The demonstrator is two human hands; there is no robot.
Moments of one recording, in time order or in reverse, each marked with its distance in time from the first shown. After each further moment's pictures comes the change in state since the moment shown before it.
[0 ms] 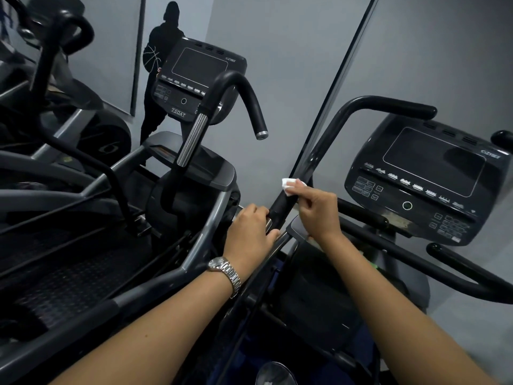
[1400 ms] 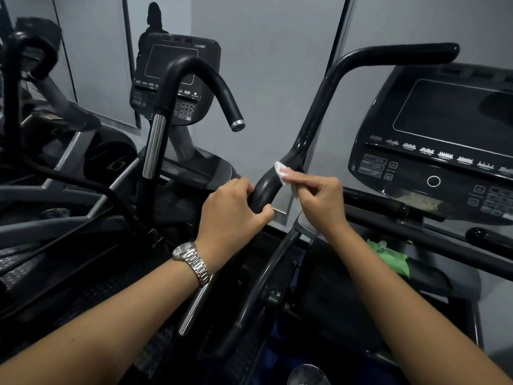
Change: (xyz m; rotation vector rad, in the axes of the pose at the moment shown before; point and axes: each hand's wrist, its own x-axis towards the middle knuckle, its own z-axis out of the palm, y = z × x) left_hand 0.067 0.027 0.024 0.150 0.118 0.061; right_hand 0.018 0.077 0.001 0.512 0.063 0.200
